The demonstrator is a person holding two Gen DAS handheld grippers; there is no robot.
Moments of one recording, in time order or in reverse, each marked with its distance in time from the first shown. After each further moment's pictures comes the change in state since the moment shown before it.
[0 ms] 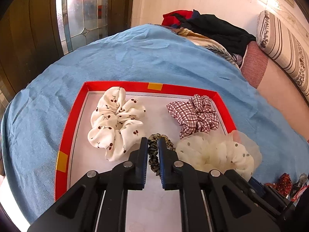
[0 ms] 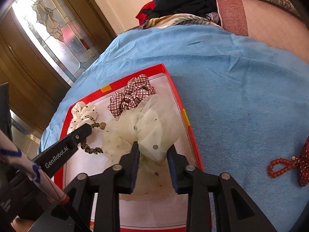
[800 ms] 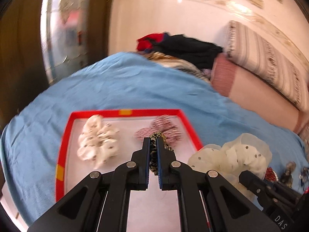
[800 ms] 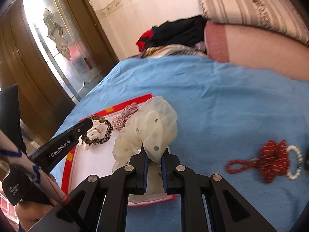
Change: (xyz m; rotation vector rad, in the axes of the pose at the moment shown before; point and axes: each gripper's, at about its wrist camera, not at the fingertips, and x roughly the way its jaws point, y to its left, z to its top) left arm -0.048 -0.021 -0.002 0.095 -0.157 -0.122; right arm -0.080 -0.018 -0.012 -0.018 -0.172 -0.003
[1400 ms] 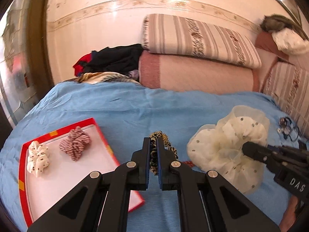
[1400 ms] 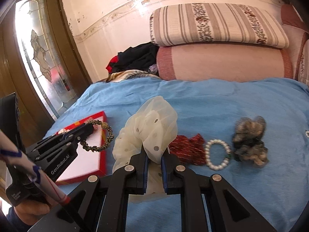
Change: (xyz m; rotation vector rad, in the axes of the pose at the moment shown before) left arm -0.050 -0.153 -0.048 0.351 -0.097 -0.258; right arm -0.124 -0.104 -0.030 0.049 -0.172 -0.164
